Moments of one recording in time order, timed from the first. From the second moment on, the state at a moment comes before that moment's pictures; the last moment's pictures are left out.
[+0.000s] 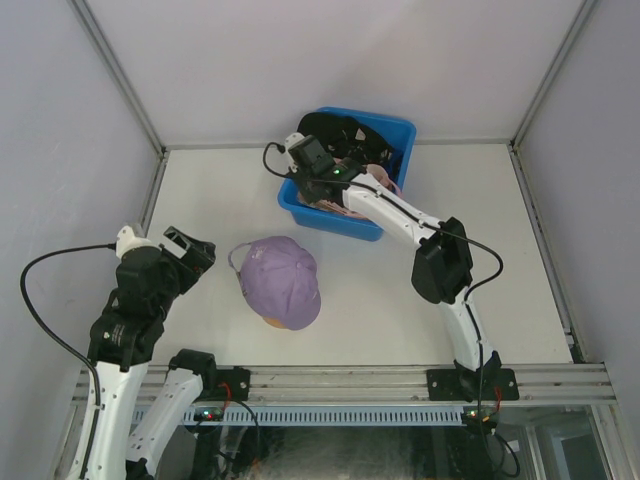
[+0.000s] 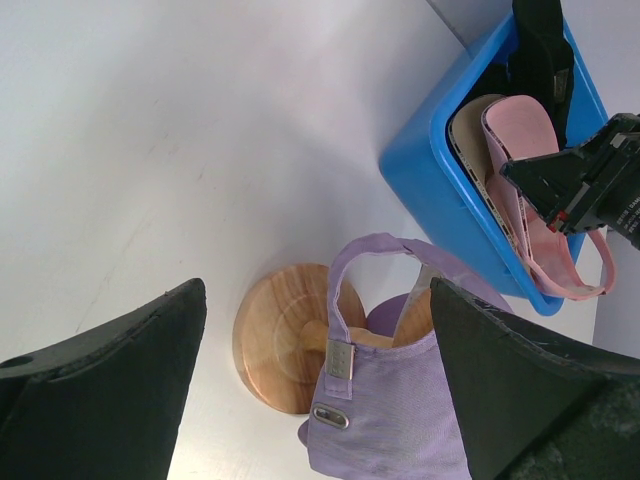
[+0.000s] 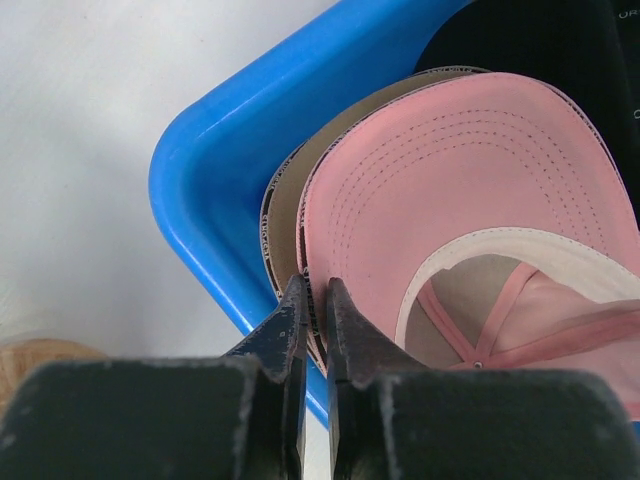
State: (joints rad) left arm -0.17 0.55 0.94 -0.89 -0.23 -0.83; right arm 0.75 2.19 2.13 -0.73 0.20 -0.01
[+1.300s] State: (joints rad) left arm -0.17 0.57 0.94 -0.82 -0.22 -0.83; right arm 0.71 1.71 1.71 -0.48 0.23 0.19
